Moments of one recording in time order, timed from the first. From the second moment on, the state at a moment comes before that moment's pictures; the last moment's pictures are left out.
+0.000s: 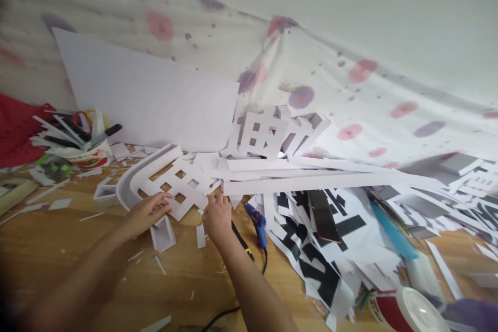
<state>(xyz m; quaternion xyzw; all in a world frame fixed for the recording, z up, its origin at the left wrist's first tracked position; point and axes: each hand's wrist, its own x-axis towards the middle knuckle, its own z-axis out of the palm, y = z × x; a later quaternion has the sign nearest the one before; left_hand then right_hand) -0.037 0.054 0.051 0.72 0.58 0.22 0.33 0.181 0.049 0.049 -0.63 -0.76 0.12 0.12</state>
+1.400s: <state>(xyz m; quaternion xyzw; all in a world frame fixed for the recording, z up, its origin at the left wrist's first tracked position) -0.034 0.052 0.052 0.71 0.57 0.24 0.34 0.394 -0.035 0.182 -0.69 -0.55 0.43 0.19</state>
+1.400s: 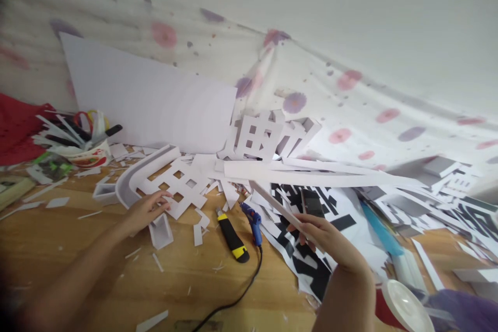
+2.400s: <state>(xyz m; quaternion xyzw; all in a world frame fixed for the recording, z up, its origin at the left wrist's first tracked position) -0.064 0.043 0.066 0.66 0.56 0.35 0.35 0.191 0.028 0.083 -0.39 -0.50 0.62 0.46</state>
